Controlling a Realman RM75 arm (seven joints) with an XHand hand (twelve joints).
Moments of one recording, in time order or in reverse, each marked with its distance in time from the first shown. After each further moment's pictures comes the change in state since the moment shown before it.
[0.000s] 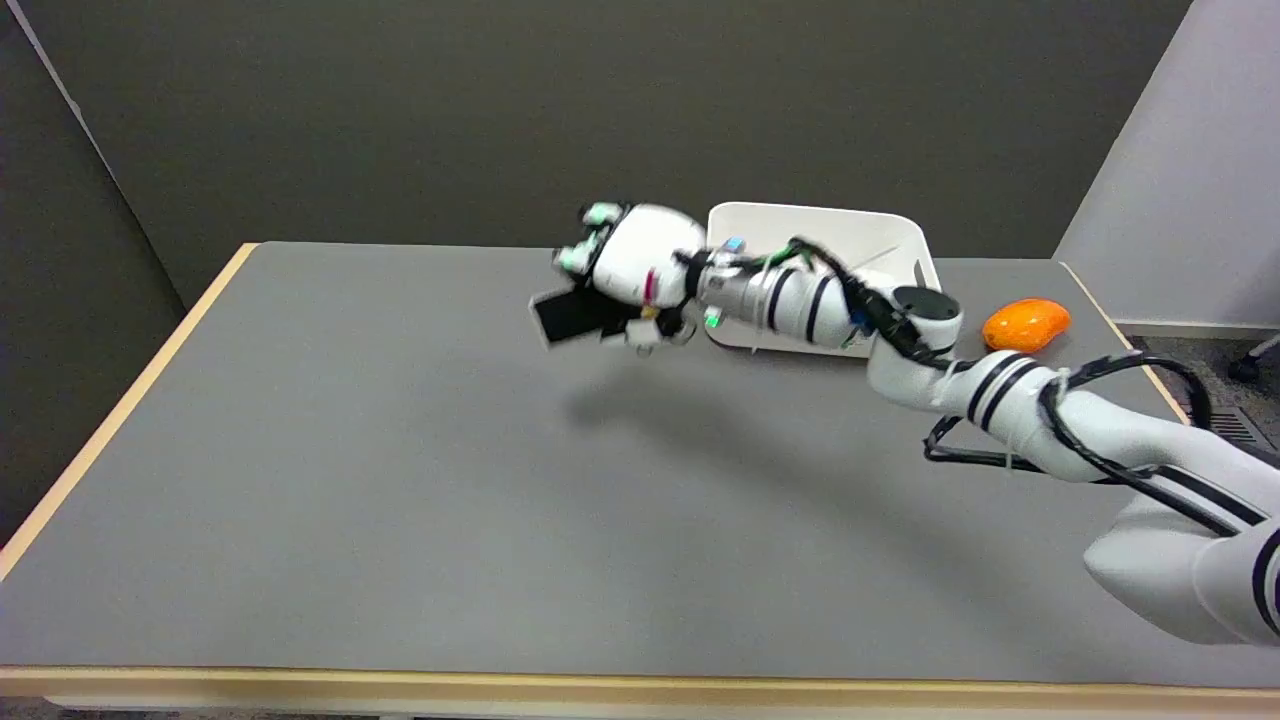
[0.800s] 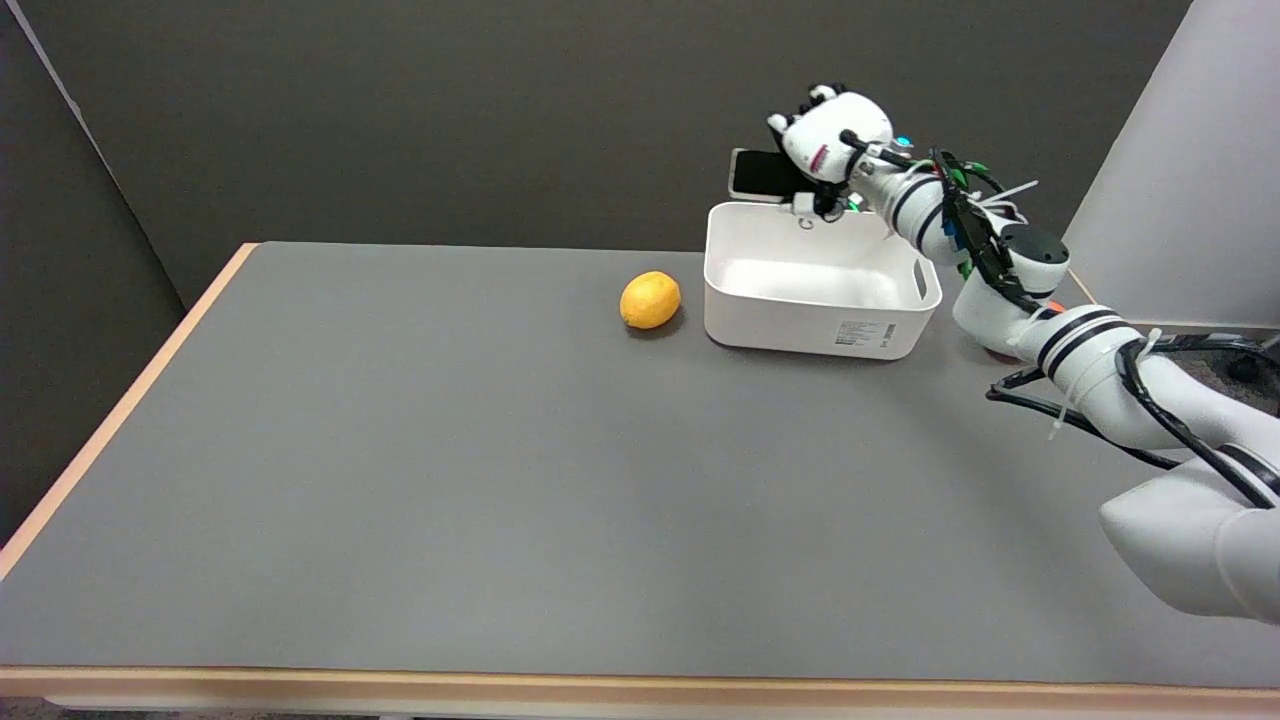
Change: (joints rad) arm 0.021 0.070 0.332 -0.092 -0.131 -0.325 -0.006
